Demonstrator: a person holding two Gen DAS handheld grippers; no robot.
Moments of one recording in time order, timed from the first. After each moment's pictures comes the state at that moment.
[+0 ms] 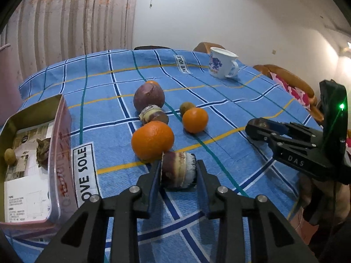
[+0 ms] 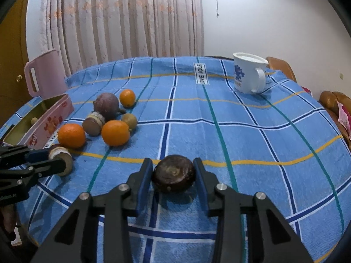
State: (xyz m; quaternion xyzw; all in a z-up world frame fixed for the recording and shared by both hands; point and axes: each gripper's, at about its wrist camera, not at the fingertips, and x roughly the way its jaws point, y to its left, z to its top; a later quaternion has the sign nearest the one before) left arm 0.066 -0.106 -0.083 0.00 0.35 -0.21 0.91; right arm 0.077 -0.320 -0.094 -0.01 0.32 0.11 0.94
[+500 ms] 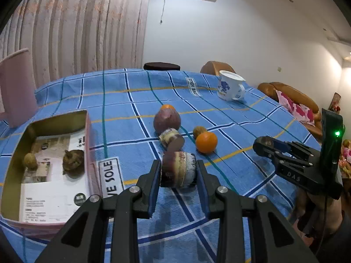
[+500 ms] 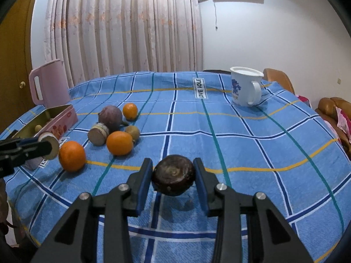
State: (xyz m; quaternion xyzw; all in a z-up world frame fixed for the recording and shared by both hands) left arm 0.052 -0.080 -0.057 -0.02 0.30 -0.18 0.94; right arm 0.063 -0.322 -0.090 -0.01 0.27 0.11 0.95
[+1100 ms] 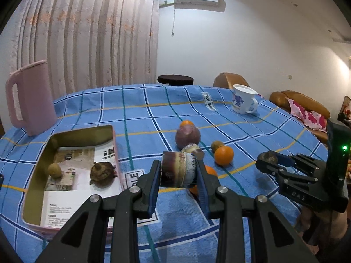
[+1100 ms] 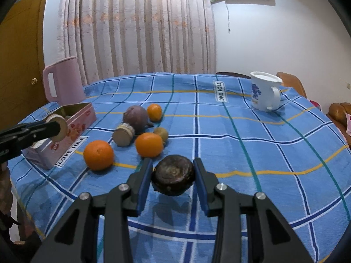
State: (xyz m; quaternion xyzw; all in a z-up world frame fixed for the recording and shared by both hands) left arm 0.042 -0.062 -0.042 -0.01 0.26 -0.13 0.96; right arm 0.059 -0.289 -0.085 -0.01 0.27 0.16 0.95
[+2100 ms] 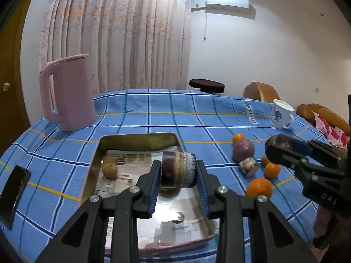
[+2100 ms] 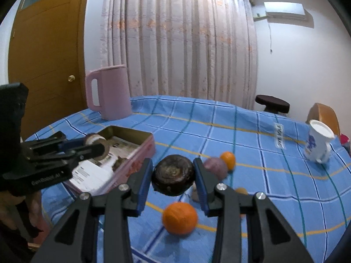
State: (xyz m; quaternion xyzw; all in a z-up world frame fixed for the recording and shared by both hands) left arm 0.057 0.017 -0.033 -0.03 0.25 -0.04 0.97; right arm 0.078 -0.176 -0.029 -0.05 0.21 0.29 0.93
